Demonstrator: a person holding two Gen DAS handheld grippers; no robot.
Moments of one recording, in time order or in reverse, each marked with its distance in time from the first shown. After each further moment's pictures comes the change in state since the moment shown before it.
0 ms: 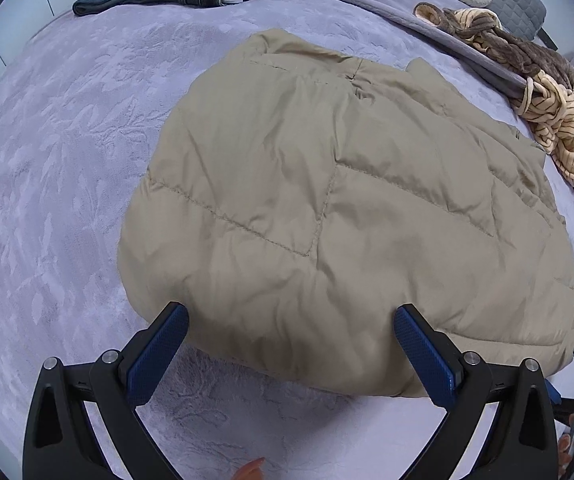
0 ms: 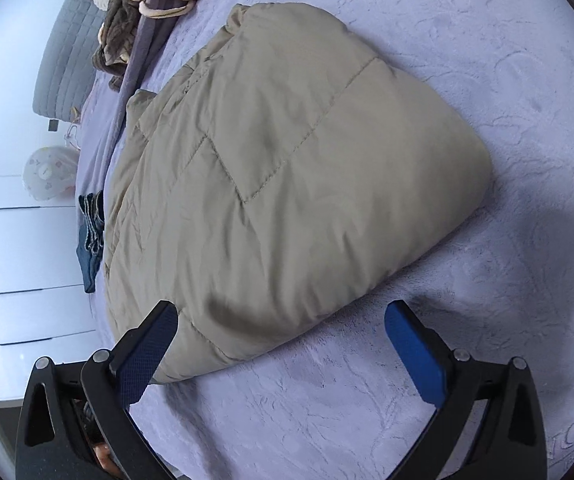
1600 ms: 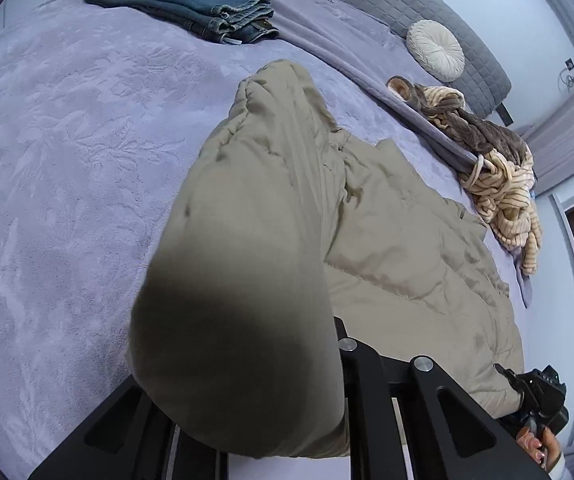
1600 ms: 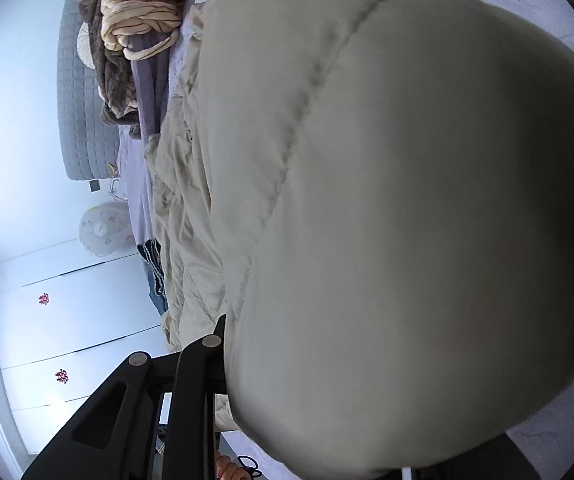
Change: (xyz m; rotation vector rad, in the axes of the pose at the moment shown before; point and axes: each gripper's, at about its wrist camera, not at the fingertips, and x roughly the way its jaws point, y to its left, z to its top) left arm -0.025 0.050 0.002 -0.116 -0.193 -0.292; right arm 0.030 -0.001 0.016 0.234 0.000 0.280
